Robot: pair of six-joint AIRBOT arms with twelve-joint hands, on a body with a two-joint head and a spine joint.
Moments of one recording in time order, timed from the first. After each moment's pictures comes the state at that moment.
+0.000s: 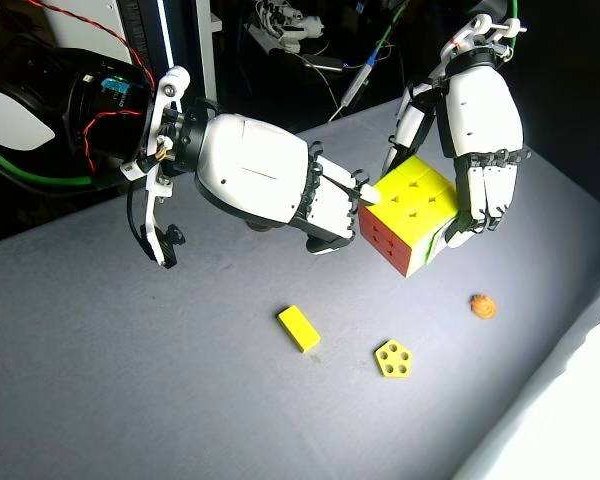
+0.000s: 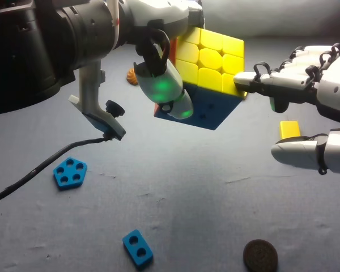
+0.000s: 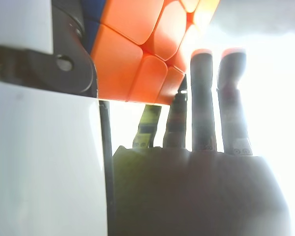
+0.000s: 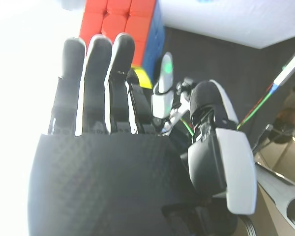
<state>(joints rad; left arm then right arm) -0.01 -1.12 0.91 -2.03 -0.54 2.80 -0.53 -0.69 0.71 -0.02 0.51 -0.97</state>
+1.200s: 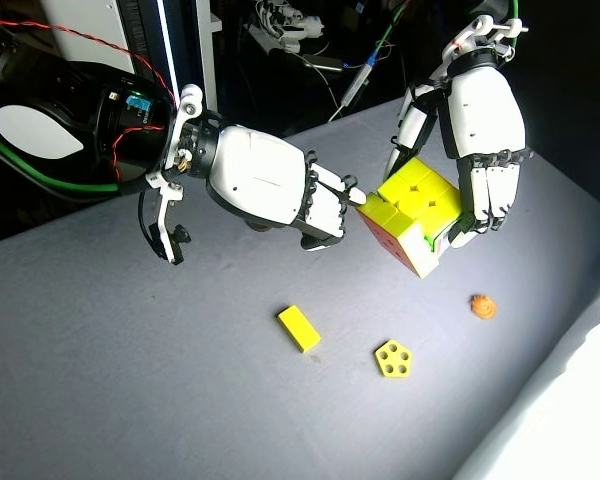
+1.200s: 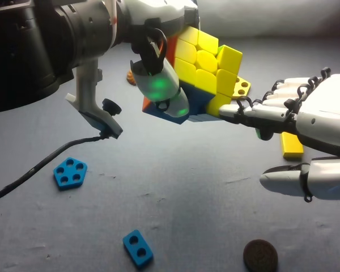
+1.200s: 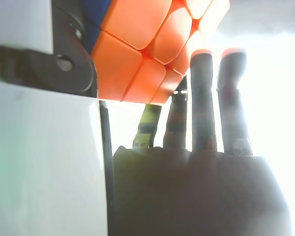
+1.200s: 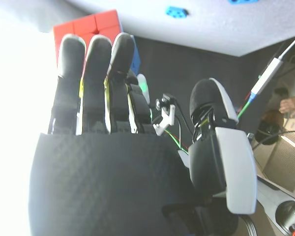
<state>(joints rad) -0.01 -1.12 0.91 -2.03 -0.56 2.80 -0.57 -0.77 0.73 0.01 0.49 -1.01</state>
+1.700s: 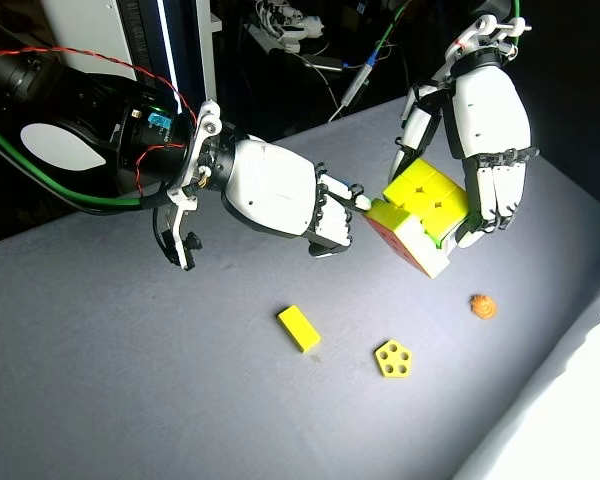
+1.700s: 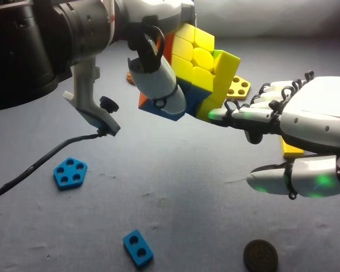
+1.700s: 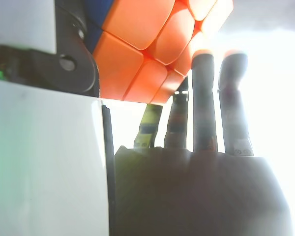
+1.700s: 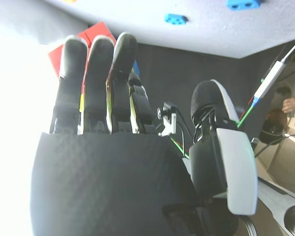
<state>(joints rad) -0.01 -1.12 0.92 -2.02 -0.57 2.80 -0.54 -0.83 0.76 0.07 0.43 -1.05</state>
